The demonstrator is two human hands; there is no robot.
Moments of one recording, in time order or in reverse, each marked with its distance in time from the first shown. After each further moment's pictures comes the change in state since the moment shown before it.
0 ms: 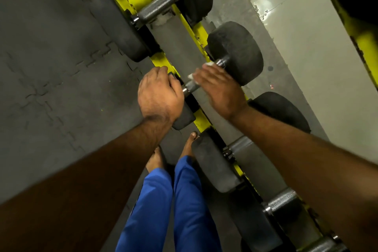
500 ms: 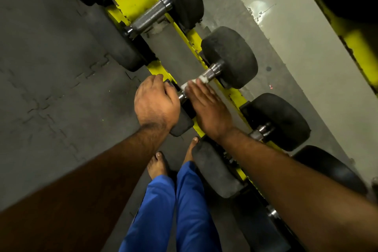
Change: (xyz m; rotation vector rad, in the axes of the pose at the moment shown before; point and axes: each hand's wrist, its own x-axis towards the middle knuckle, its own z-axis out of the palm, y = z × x) left_hand 0.001 0.001 -0.001 -0.012 0.025 -0.003; right_hand -0.022 -0.046 0.018 0.090 -0.034 0.167
